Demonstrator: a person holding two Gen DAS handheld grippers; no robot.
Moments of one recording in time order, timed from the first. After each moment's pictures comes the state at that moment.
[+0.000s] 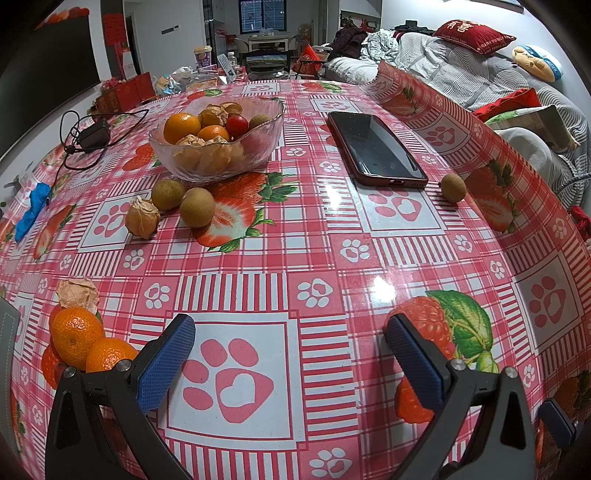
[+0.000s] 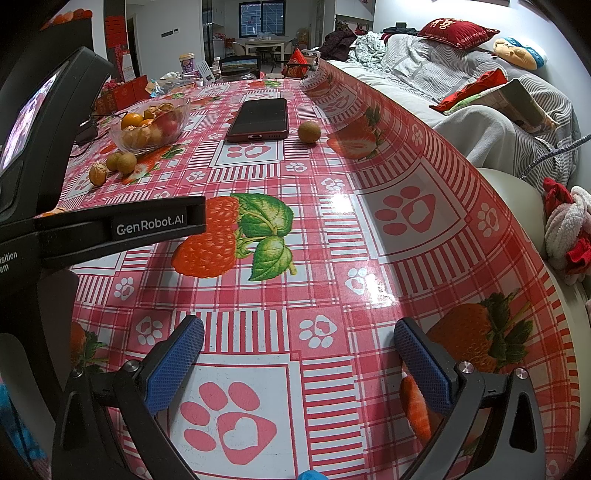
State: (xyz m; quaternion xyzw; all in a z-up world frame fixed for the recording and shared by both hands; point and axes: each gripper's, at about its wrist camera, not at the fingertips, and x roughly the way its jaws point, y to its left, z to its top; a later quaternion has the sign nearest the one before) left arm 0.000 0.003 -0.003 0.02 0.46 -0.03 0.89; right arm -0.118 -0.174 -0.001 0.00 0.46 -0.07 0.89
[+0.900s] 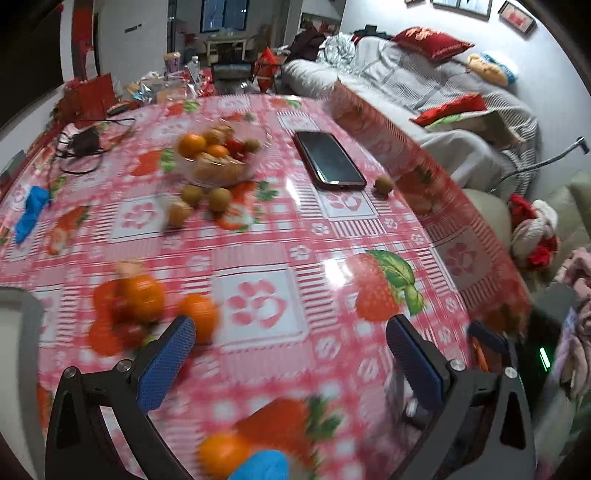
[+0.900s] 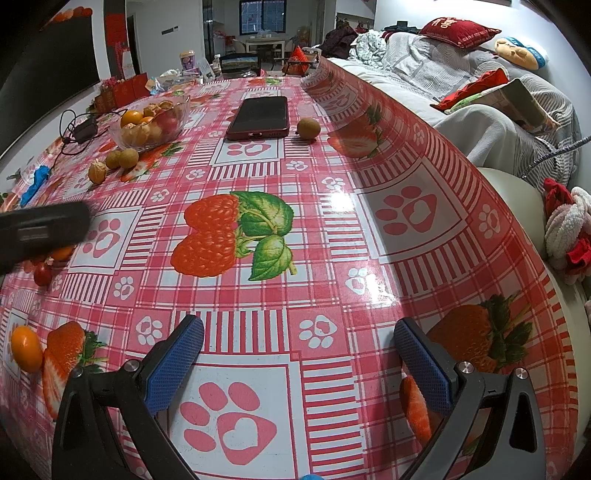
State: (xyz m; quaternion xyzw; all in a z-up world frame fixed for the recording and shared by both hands) left arm -0.068 0.073 0.068 -0.01 0.46 -0.14 0.88; right arm -0.119 -0.174 -0.001 0.00 0.47 -0.07 0.88
